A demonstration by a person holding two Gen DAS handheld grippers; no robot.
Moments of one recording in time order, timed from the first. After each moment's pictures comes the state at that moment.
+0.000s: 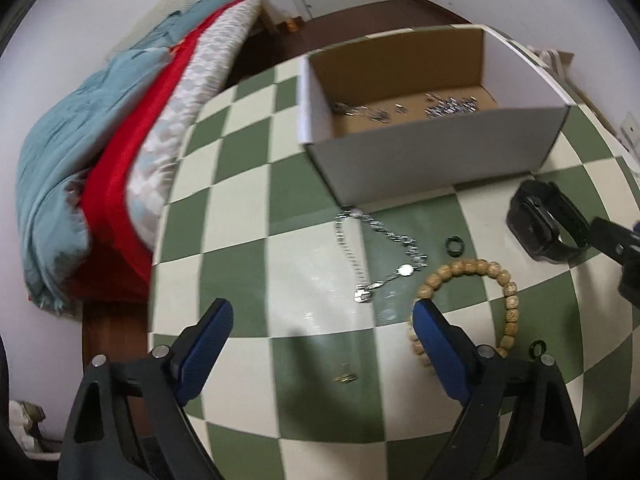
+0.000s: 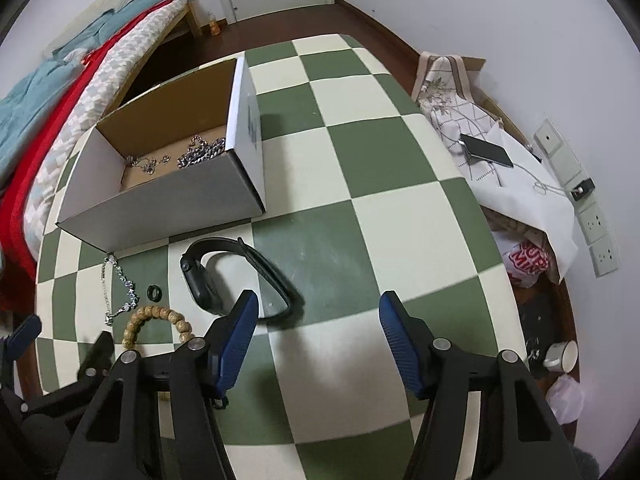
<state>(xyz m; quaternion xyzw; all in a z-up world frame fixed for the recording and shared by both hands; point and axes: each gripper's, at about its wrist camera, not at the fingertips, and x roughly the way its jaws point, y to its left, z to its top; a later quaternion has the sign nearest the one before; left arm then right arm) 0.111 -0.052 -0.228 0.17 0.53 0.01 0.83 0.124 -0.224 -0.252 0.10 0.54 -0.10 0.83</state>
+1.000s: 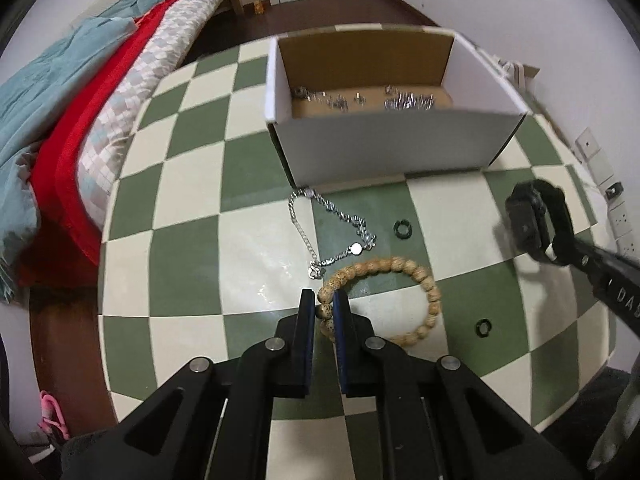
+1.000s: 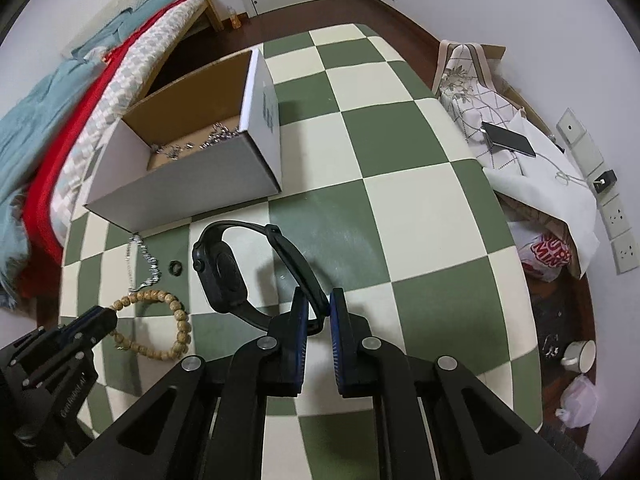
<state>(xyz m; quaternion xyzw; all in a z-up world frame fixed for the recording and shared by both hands) 0.106 -0.039 -0.213 0.08 0.57 -0.07 0.82 0.104 -0.232 -0.245 0.14 0.55 -0.05 0.82</state>
